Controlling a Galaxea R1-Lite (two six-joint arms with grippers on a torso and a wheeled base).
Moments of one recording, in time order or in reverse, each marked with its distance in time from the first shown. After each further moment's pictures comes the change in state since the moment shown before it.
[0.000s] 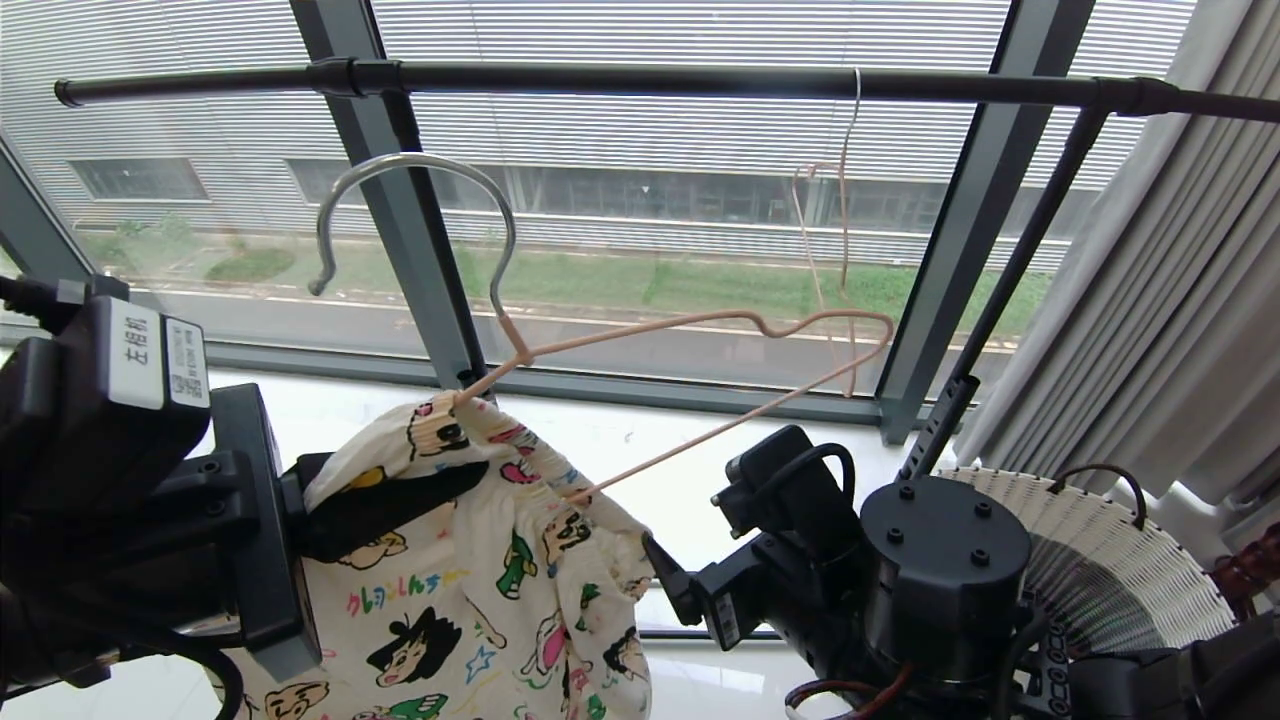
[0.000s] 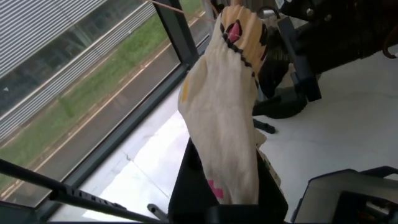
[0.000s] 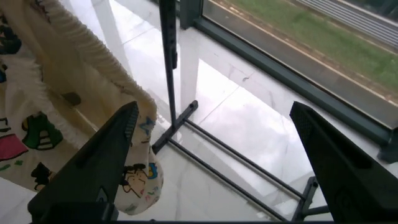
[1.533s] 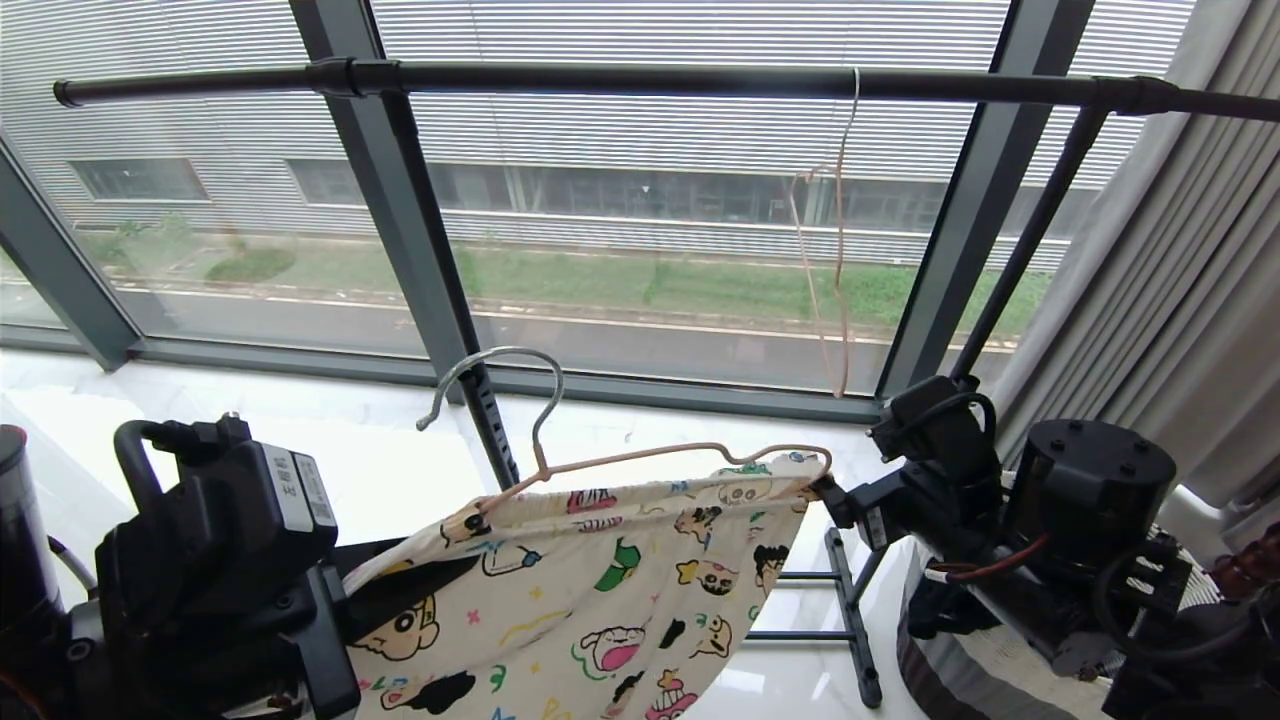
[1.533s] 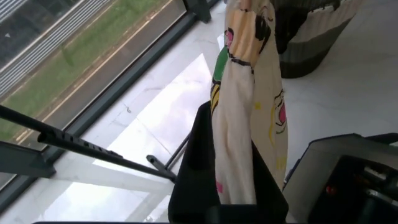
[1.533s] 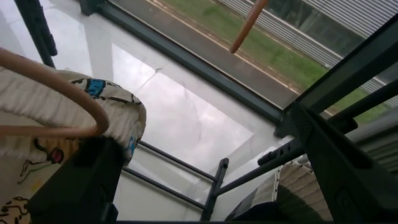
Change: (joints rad) left arm -0.036 0.007 0.157 -0.001 0.199 0.004; right arm -0.379 -0.073 0.188 -0.189 0.060 -0.237
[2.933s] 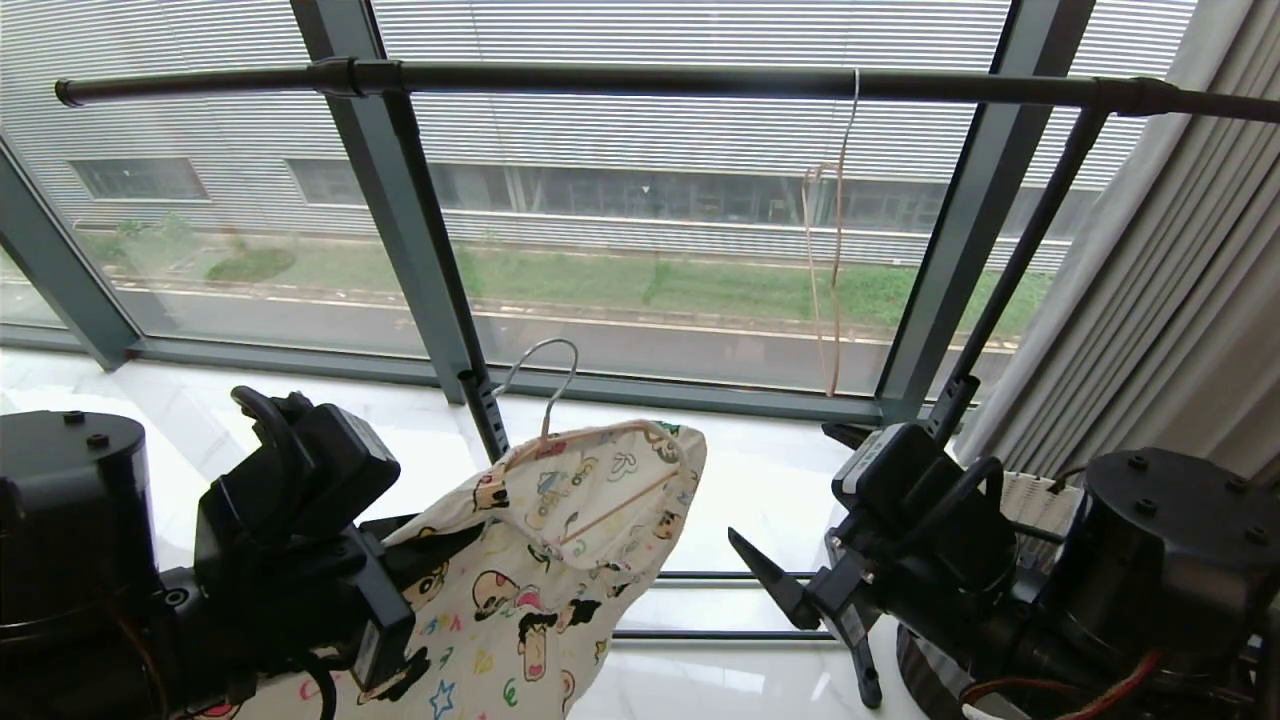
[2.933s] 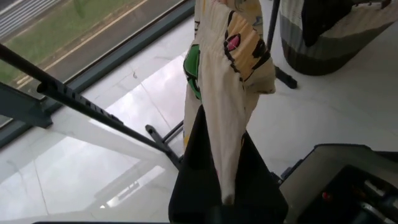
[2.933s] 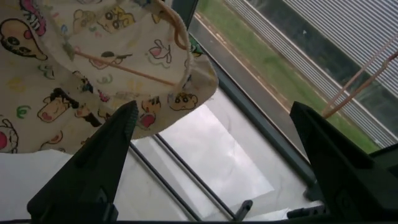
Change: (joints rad) left arm 0.030 0.116 -0.002 -0.084 0.112 -0.130; right arm 0.297 -0.161 -0.024 0.195 0.068 -0.102
